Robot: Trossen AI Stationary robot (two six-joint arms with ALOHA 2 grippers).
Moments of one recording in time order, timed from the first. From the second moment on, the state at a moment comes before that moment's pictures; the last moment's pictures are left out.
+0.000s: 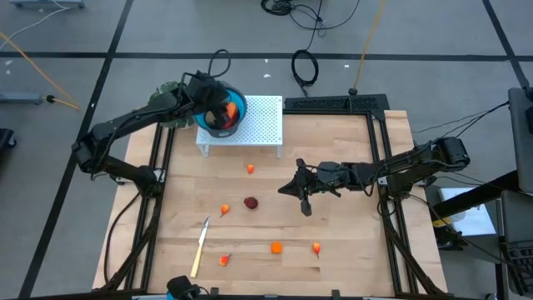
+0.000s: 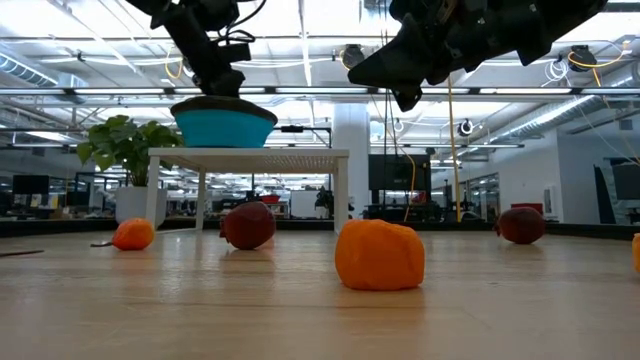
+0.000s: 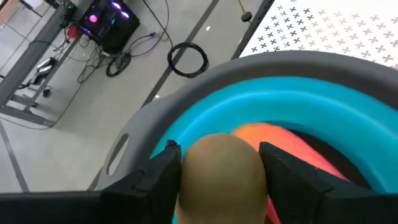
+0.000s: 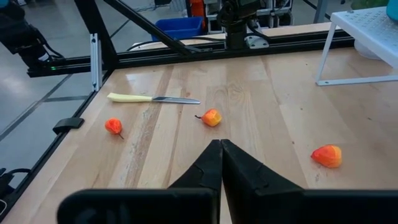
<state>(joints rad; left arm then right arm) 0.66 1.36 1.20 -0.54 -0.25 0.34 0.10 1.41 0.70 0.42 -0.02 0.15</state>
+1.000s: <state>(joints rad) 0.17 1.25 1.39 -0.85 -0.13 -0.14 0.10 1.30 0.70 0.19 0.00 0.19</state>
